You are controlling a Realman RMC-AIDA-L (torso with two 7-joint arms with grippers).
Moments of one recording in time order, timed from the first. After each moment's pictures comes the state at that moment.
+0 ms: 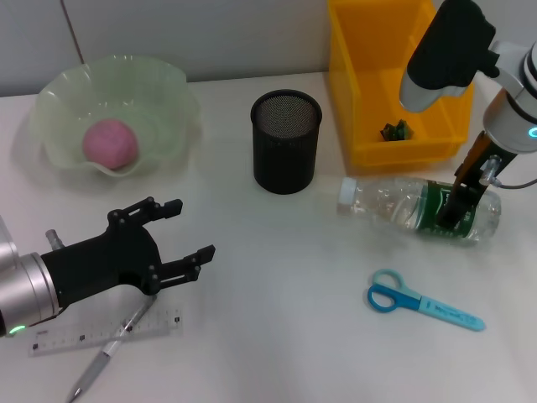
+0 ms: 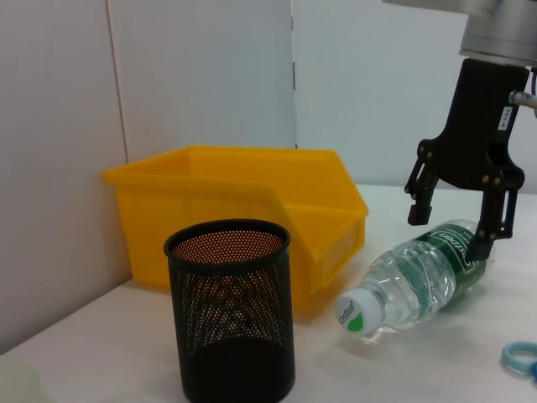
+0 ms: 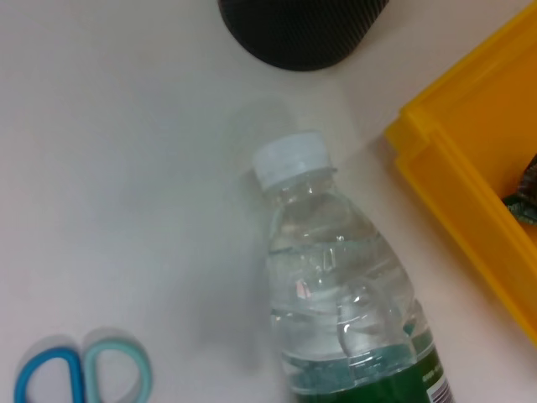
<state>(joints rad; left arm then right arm) -0.36 -2.06 1.26 0.59 1.43 1.23 -0.93 0.77 2.06 -1.29 -1.17 -2.92 -1.58 2.36</state>
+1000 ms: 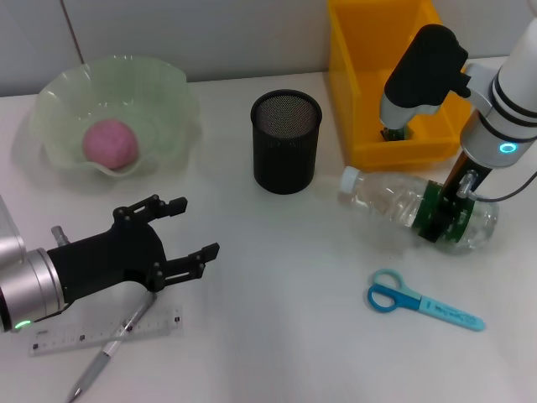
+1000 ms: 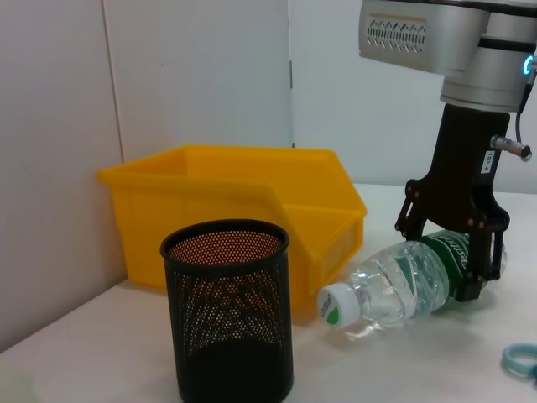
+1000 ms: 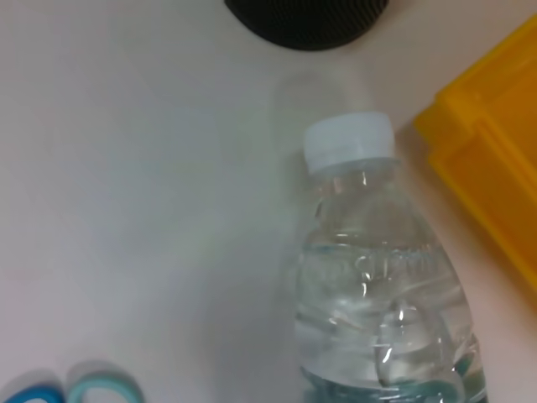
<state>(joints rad) -0.38 -2.06 1.26 0.56 1.43 1.23 -0.93 0.86 2.06 -1.28 -0.91 -2.92 -1.43 2.37</state>
